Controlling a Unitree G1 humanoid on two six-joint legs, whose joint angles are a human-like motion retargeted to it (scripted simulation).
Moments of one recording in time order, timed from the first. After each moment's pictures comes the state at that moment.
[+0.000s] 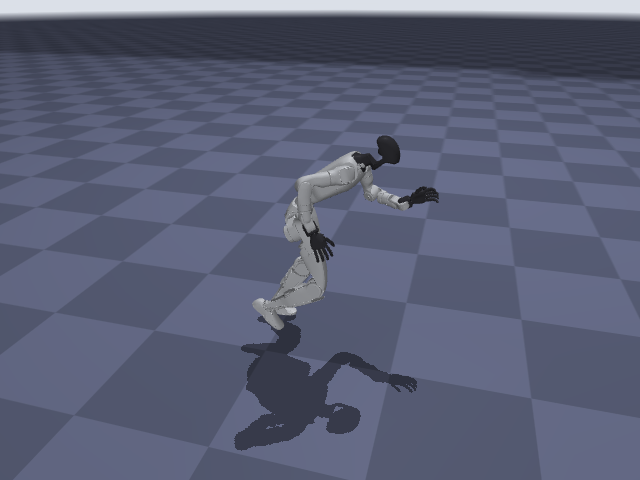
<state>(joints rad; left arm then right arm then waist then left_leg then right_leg) -1.10 0.60 -0.24 0.07 0.06 -0.18 0.81 0.36 -0.68 0.23 -0.02 -0.01 -0.27 -0.52 -0.18 0.03 0.52 -0.49 0.07 0.15 0.63 -0.49 0.01 -0.84 -0.11 -0.13 1.42 -0.37 0.08</state>
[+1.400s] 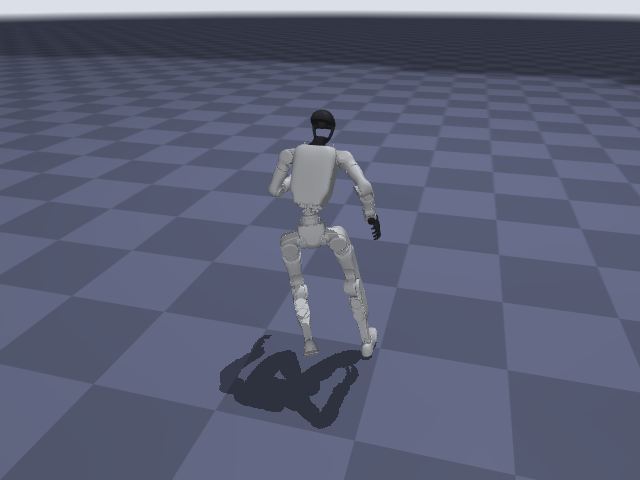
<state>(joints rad) -0.36 0.40 -0.19 -0.47 -0.22 -0.29 0.55 0.36 -0.70 0.14 0.14 0.29 -0.17 -0.24 -0.31 0.18 0.44 -0.35 0.02 0.11 1.37 -0.41 0.01 -0.31 -0.26 -0.25 0.42 -0.35 0.08</state>
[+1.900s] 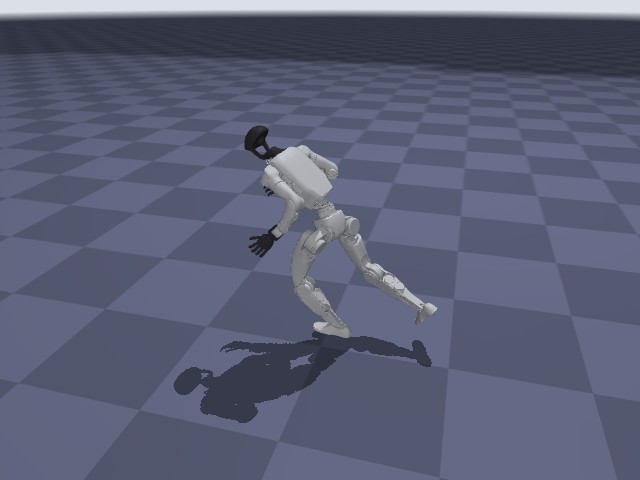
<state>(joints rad) 0.21 0.25 -0.02 -0.11 -0.41 -0.29 0.50 -0.04 -0.55 0.36 -0.67 0.08 -0.28 -0.27 0.16 -0.12 0.52 -0.69 0.08 0.45 0.88 -0.76 0.15 -0.04 -0.27 -0.06 0.83 -0.21 0.10</state>
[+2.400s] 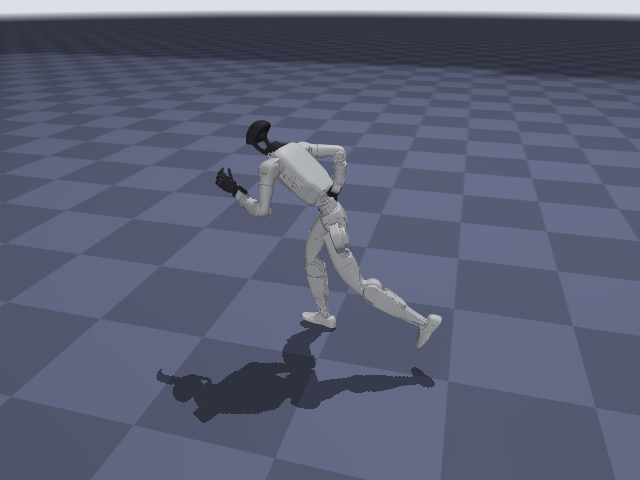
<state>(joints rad) -0.83 0.51 -0.18 -0.24 0.04 -0.32 0.59 0.51 -0.60 0.13 0.01 0.12 -0.33 -0.35 -0.45 0.17 0.52 0.10 0.08 -0.14 0.49 0.01 -0.11 -0.73 -0.17 -0.33 0.50 -0.31 0.08</state>
